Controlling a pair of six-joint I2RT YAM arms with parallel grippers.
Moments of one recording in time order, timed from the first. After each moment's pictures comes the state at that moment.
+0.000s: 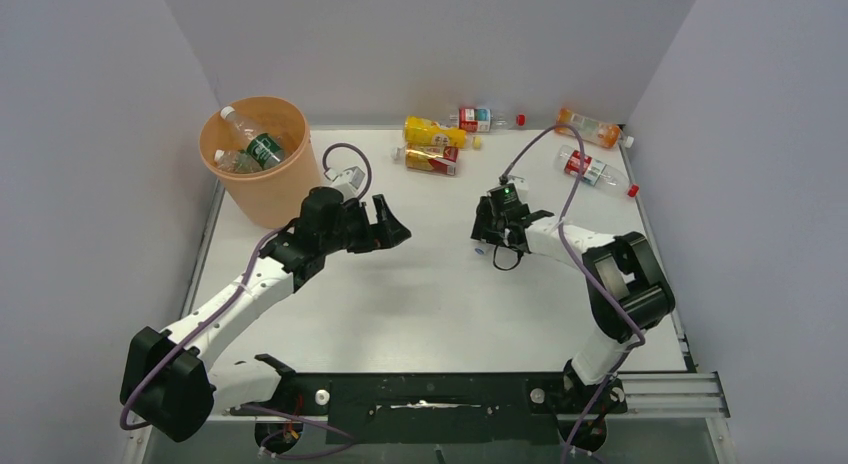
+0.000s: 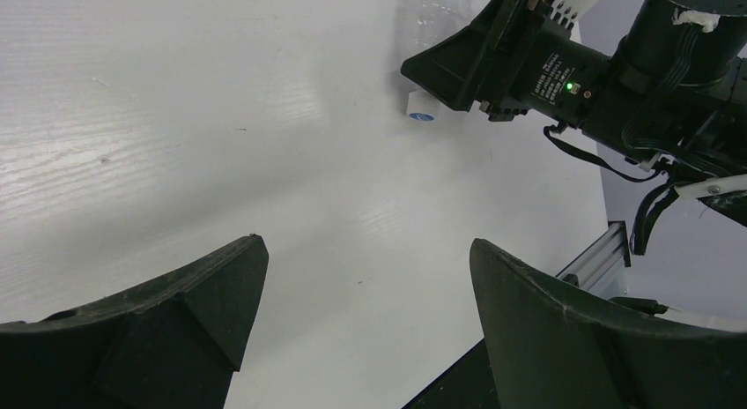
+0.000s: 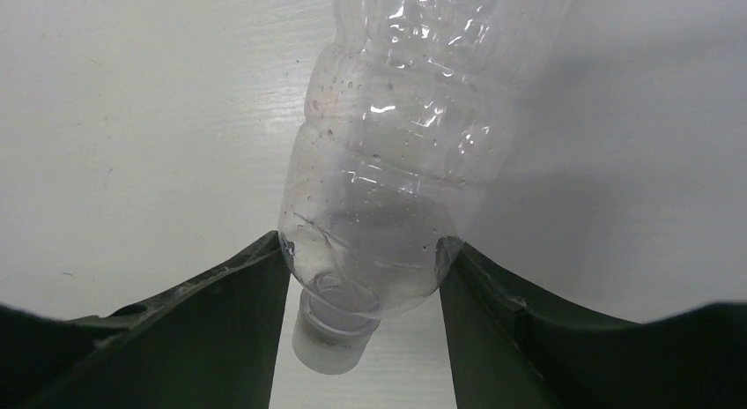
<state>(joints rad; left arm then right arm) -0.52 1.19 0.84 -0.17 0.23 -0.68 0.42 1.71 0.98 -0.19 0.18 0.56</state>
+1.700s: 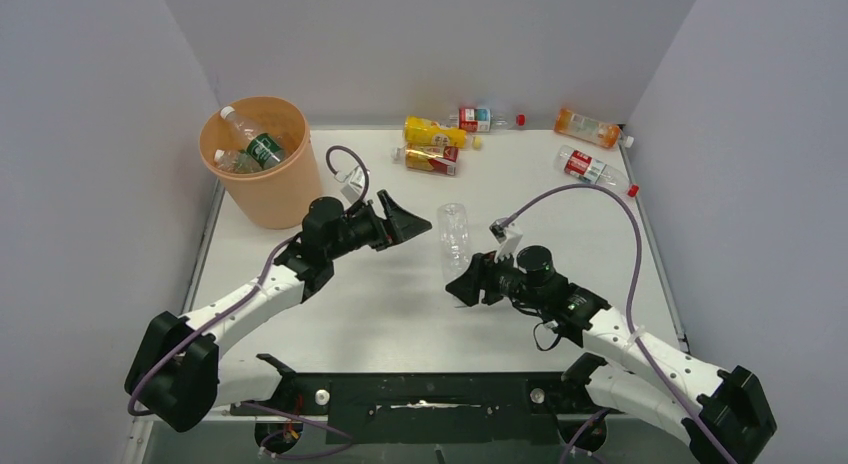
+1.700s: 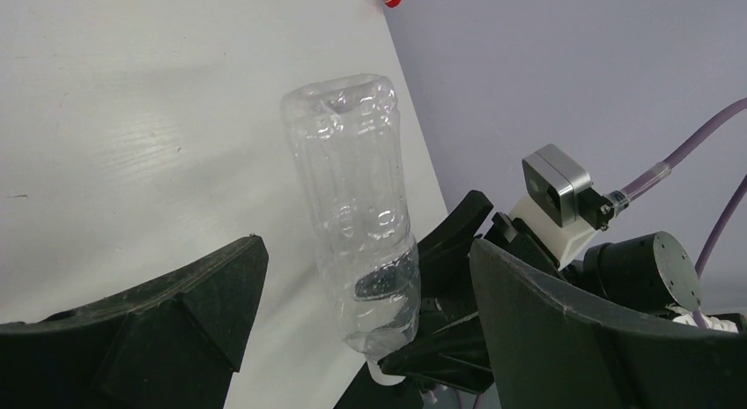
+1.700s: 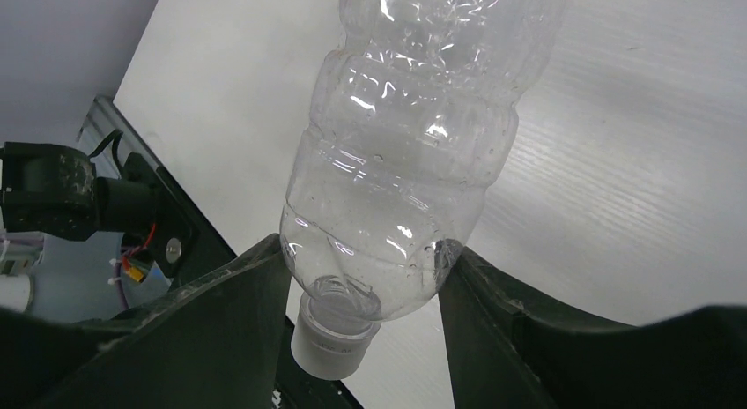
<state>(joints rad) -0.56 1.24 0.70 0.34 0.39 -0.96 0.70 0.88 0.48 -0.06 -0.20 0.53</state>
